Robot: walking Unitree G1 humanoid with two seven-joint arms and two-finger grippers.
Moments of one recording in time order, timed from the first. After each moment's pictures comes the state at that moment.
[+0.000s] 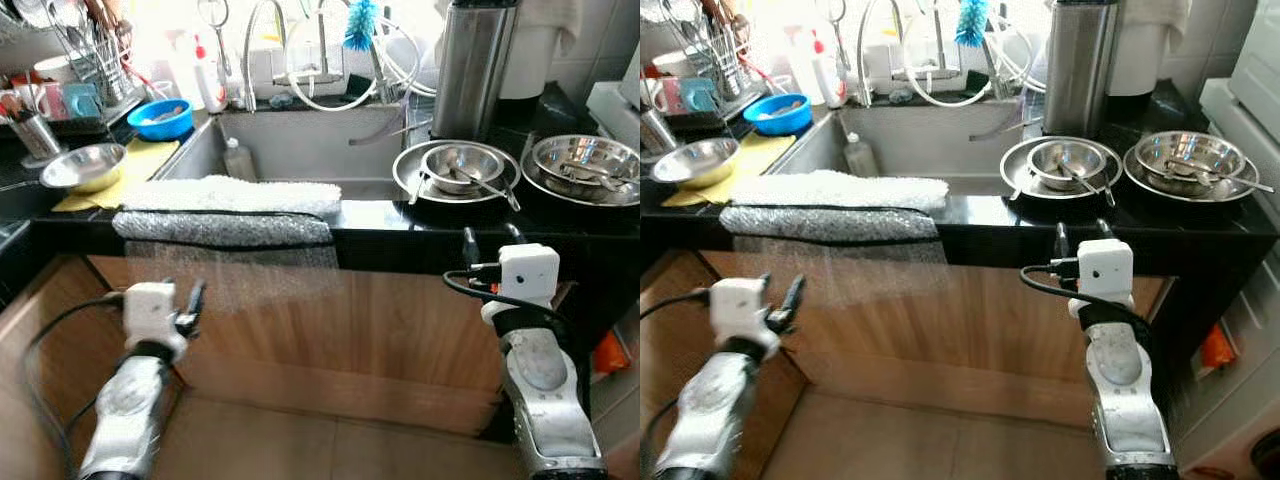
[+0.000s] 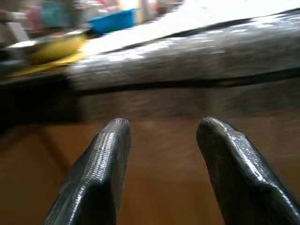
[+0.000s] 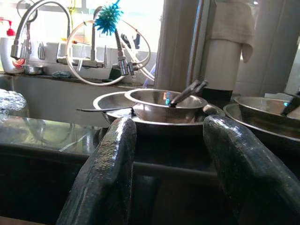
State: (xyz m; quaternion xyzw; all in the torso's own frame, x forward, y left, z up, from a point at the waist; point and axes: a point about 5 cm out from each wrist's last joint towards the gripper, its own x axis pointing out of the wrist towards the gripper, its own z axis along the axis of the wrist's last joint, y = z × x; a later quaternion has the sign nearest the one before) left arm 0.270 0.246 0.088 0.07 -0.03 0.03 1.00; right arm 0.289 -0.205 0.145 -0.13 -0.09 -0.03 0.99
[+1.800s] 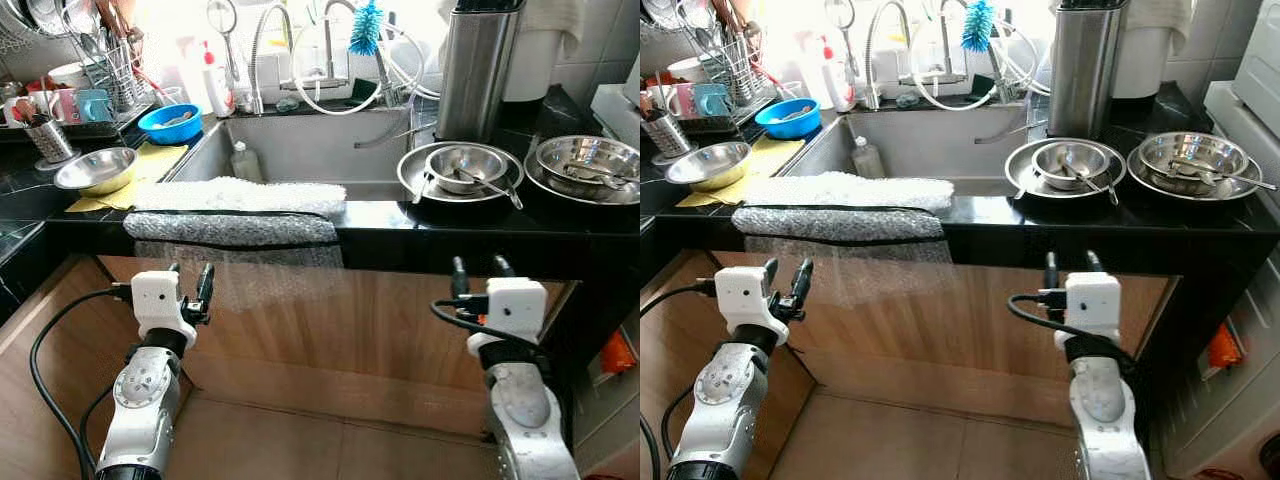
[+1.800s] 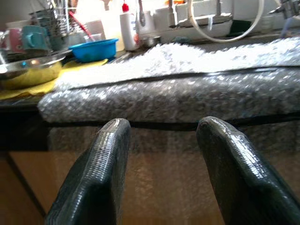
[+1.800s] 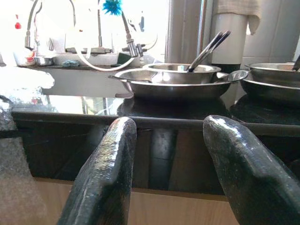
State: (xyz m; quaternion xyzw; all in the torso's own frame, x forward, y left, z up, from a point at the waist) left arm 0.285 0.204 0.107 0.01 -0.07 0.00 1.00; right arm 0.262 -0.182 0.120 -0.11 -0.06 -0.04 0.99
